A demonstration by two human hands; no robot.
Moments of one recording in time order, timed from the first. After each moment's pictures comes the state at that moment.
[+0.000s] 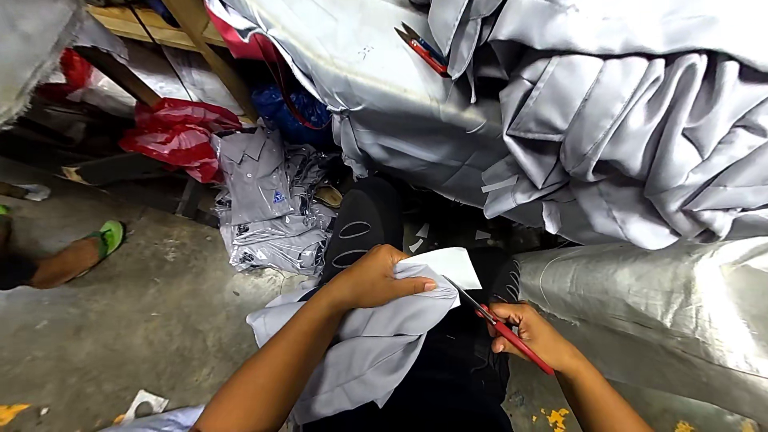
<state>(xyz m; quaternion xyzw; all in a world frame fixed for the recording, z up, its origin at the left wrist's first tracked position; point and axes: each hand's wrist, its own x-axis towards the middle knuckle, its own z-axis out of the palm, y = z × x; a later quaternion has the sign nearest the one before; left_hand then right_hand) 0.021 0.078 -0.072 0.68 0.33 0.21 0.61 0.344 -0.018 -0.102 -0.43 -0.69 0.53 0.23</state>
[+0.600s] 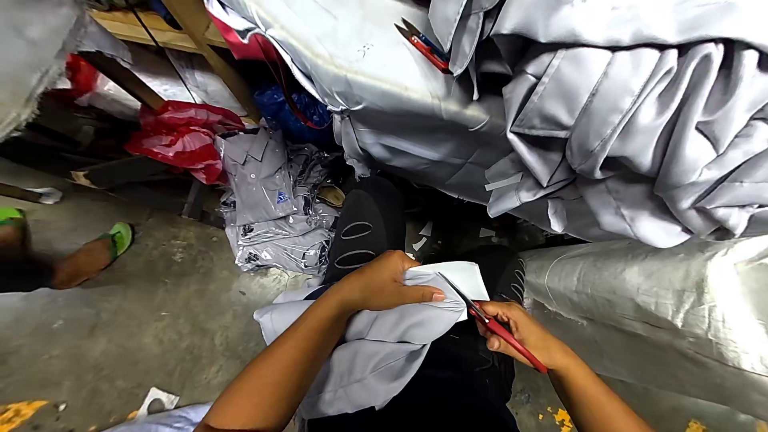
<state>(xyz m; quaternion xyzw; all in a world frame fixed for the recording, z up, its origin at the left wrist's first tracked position) 0.026 0.081 -0.078 0.69 0.29 0.16 0.65 0.327 -0.014 -0.108 -0.40 -0.69 0.56 0.23</state>
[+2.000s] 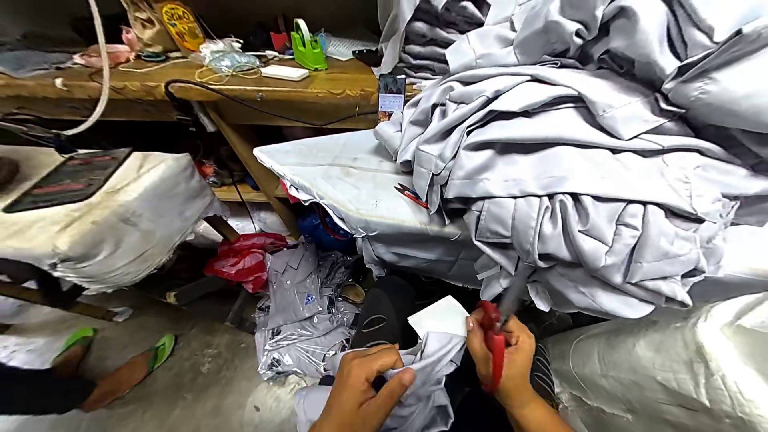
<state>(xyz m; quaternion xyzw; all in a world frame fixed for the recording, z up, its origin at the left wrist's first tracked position) -0.006 0.039 -0.037 0.77 0.32 0.45 0.32 0.222 0.054 -0.046 -0.42 -0.60 0.18 0.66</state>
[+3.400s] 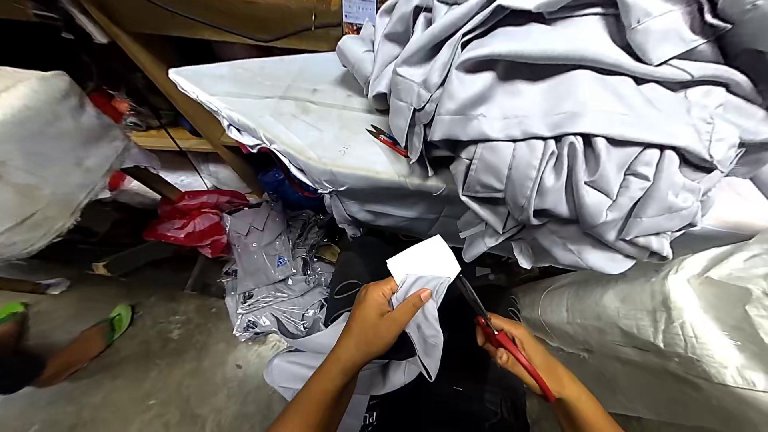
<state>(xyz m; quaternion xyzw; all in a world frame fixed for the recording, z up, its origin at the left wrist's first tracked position) 0.050 0.075 -0.045 0.64 0.40 0.40 0.52 0.325 -0.001 -0.084 -0.45 -0.62 0.54 0.34</state>
